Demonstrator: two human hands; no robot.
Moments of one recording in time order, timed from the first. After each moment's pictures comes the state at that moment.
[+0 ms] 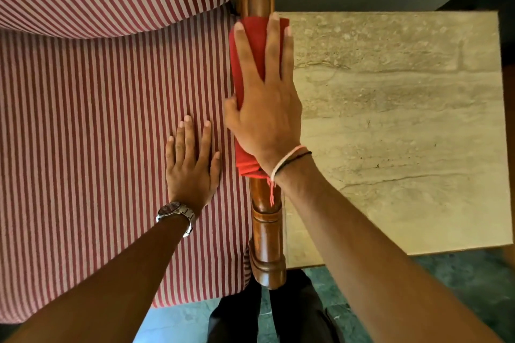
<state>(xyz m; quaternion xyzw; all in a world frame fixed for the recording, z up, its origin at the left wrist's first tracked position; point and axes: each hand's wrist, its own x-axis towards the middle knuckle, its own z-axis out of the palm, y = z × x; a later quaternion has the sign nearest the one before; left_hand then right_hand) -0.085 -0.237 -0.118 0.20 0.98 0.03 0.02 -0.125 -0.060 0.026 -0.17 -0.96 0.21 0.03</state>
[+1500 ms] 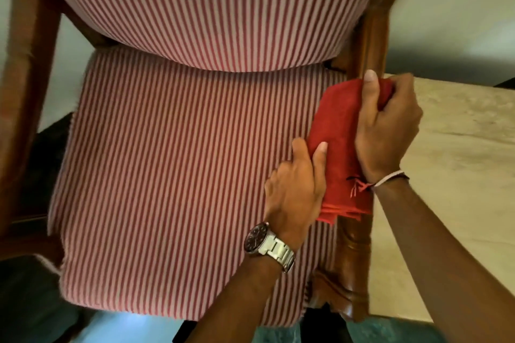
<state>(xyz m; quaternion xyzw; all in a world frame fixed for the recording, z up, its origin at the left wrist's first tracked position) -0.112 -0.214 0.056 0.03 0.91 0.38 0.17 -0.164 -0.076 0.054 -0.28 -0.88 0.29 0.27</state>
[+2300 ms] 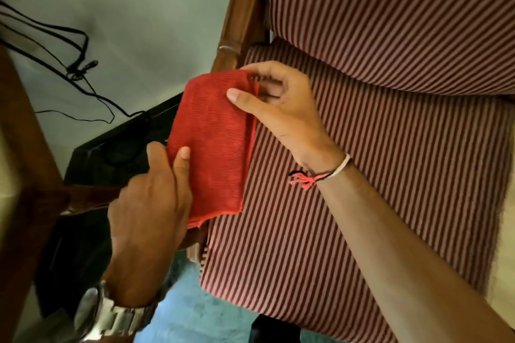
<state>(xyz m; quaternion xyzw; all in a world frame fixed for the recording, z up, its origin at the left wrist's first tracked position) -0.166 -0.662 0.104 -0.13 0.98 0.14 0.05 -0.273 -0.483 0.088 -0.03 -0.70 0.71 -0.11</state>
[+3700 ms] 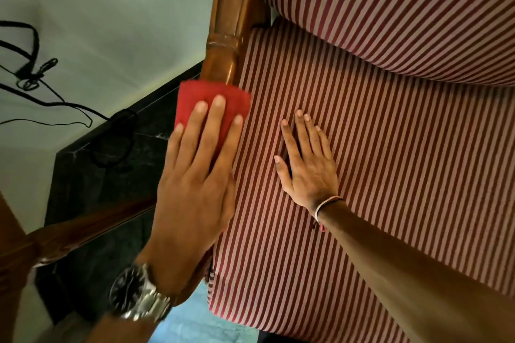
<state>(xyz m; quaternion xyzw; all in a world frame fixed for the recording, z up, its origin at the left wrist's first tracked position) -0.236 -0.659 0.024 0.18 0.98 0.07 0.04 -0.227 -0.451 -0.129 0.08 -1.00 0.06 -0.01</state>
